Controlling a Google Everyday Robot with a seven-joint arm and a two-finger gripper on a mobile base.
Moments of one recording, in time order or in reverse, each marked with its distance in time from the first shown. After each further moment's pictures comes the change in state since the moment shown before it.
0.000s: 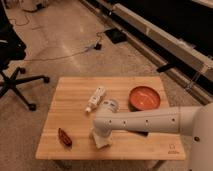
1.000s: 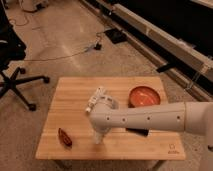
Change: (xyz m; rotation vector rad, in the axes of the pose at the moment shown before) arm 0.004 -0.010 -0.078 -0.006 0.100 -0.063
